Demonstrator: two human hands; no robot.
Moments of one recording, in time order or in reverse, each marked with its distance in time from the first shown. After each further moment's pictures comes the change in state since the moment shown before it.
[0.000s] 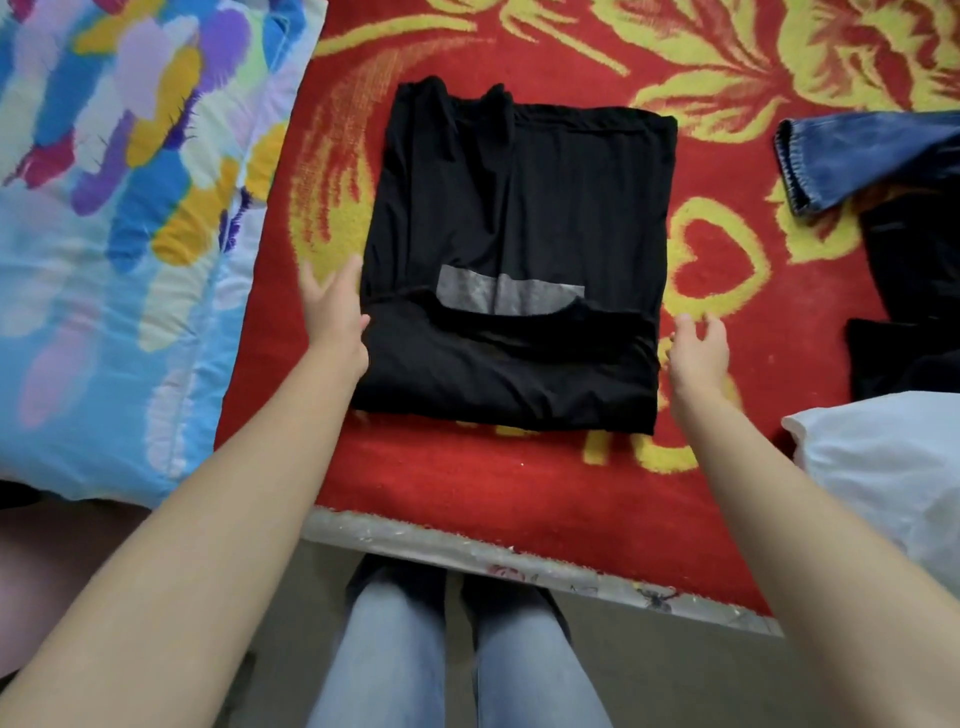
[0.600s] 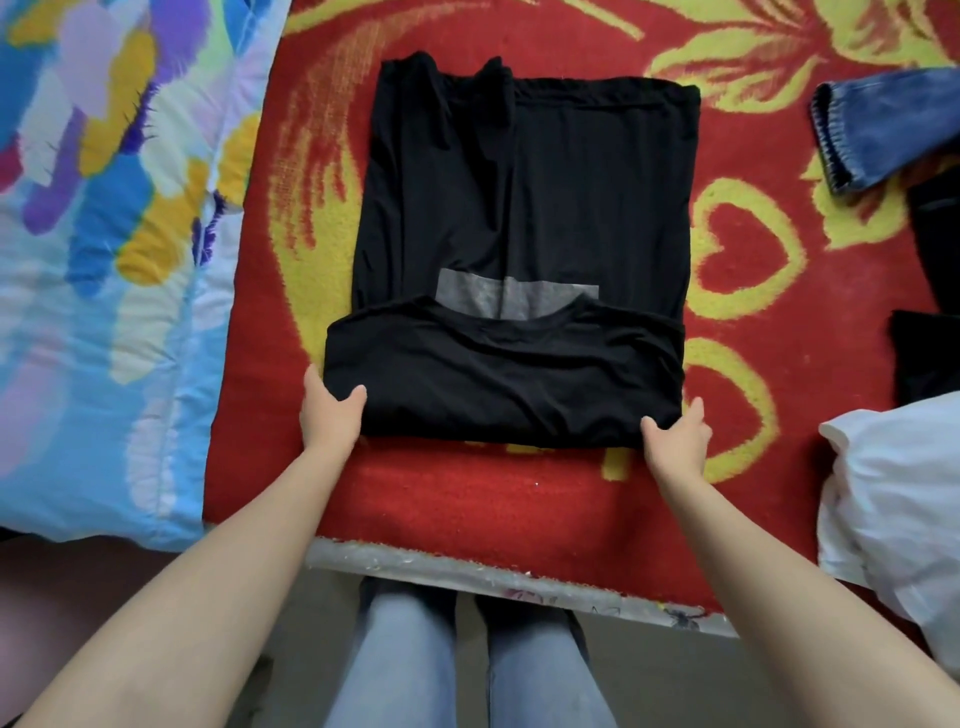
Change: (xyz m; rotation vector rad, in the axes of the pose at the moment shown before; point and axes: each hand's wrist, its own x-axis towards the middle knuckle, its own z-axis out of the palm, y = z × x) left_hand 0.037 -0.090 -0.056 0.859 0.073 0.053; right_hand 0.001 0.091 0.018 -0.565 0.010 0.117
